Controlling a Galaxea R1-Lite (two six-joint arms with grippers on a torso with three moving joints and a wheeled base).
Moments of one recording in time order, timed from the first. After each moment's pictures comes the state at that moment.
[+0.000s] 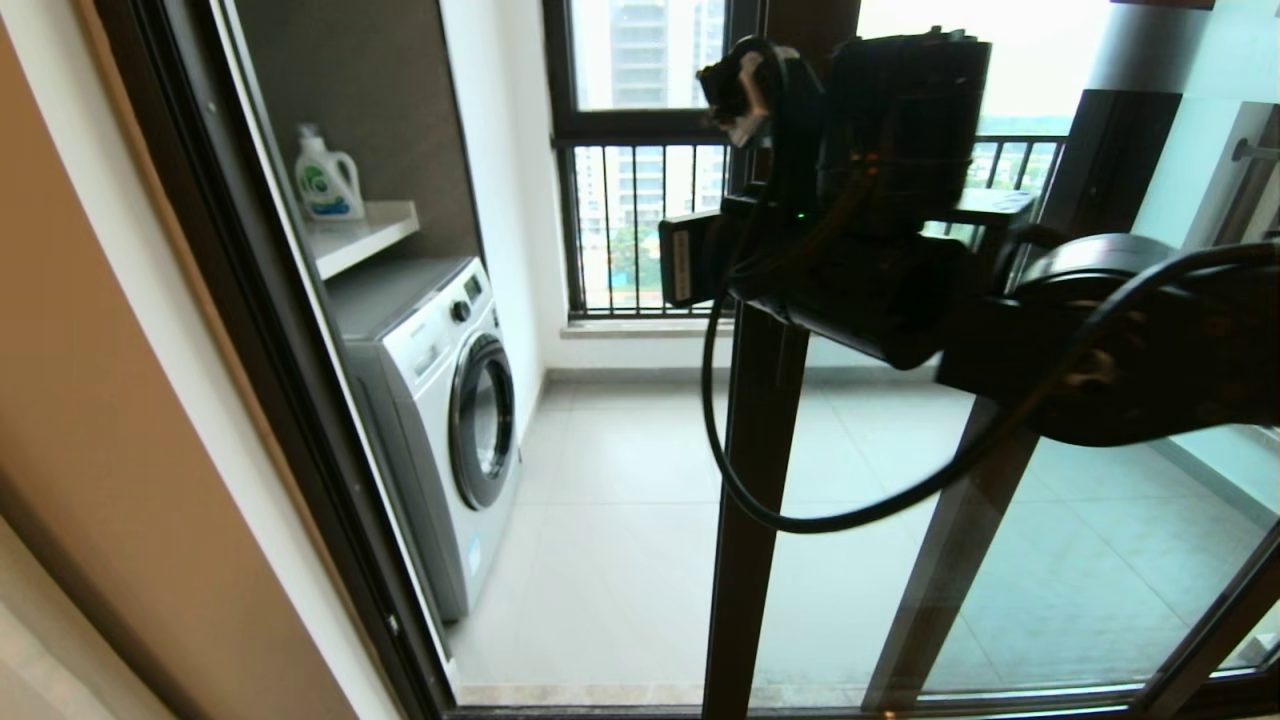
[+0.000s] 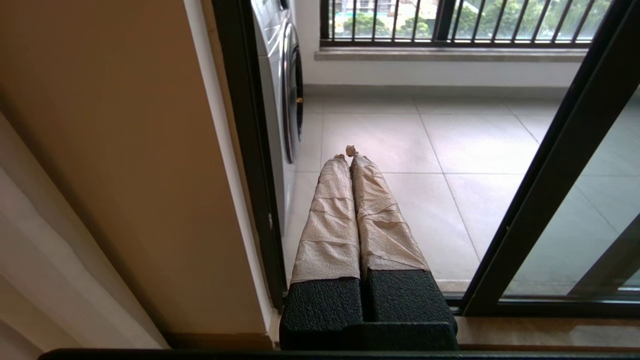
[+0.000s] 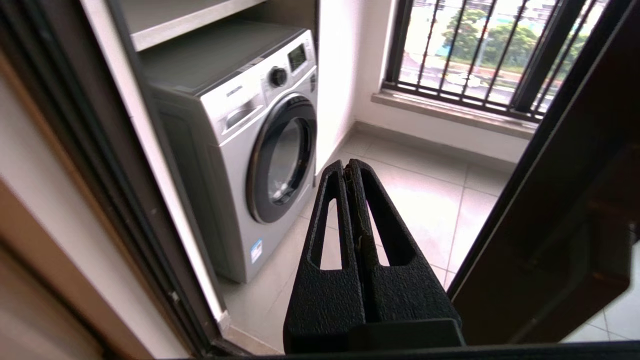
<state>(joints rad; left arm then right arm) -0.01 0.00 0.00 0.00 0.00 0.01 0.74 1.91 -1.59 -0.31 -0.29 -0.03</state>
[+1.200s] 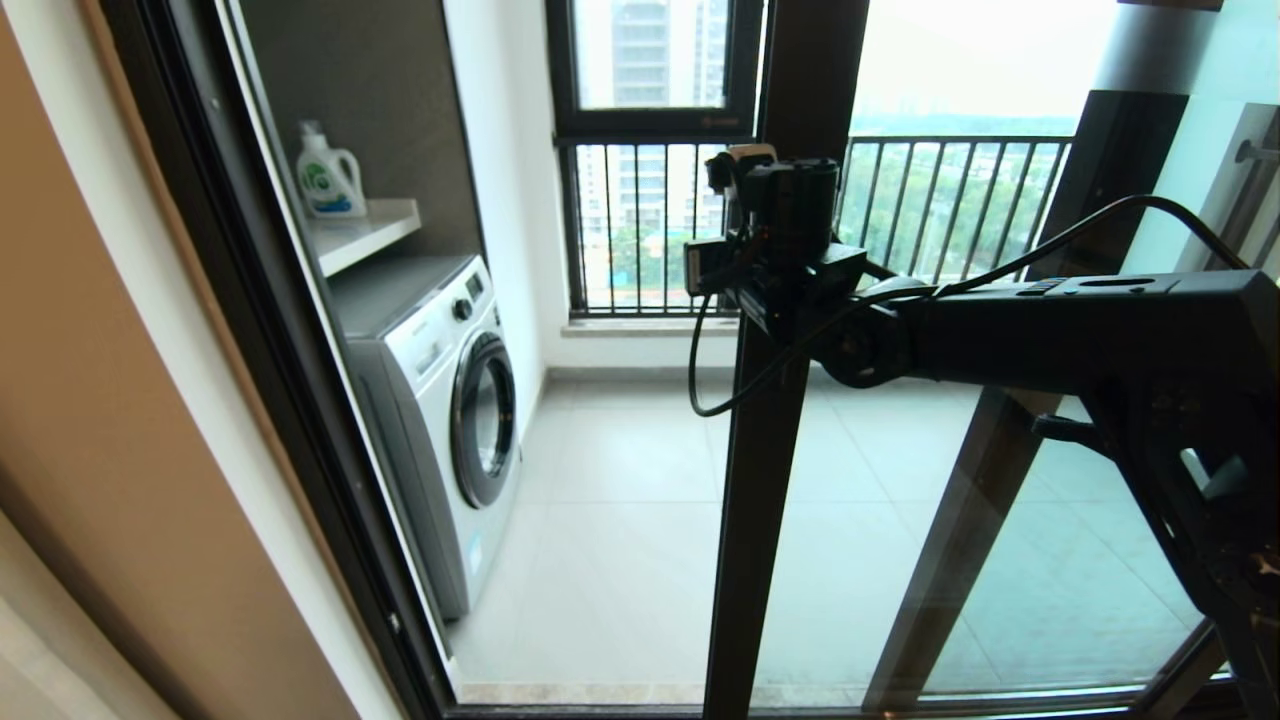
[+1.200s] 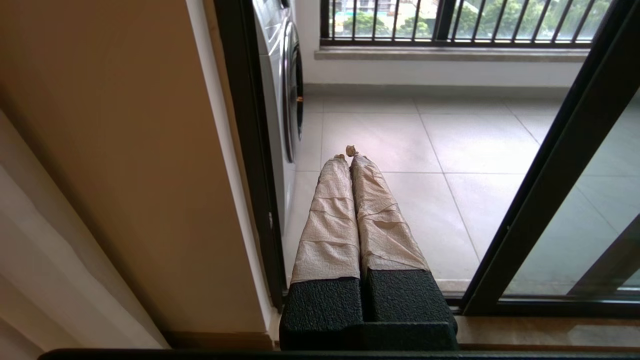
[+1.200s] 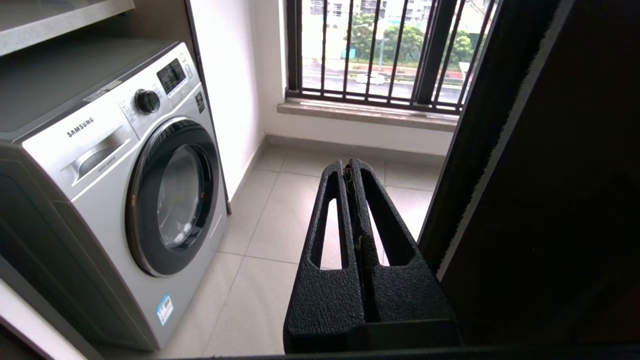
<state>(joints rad) -0.01 0.00 0.00 0.00 0.00 0.01 0.48 2.29 -1.95 -0.34 -0.39 -0.04</state>
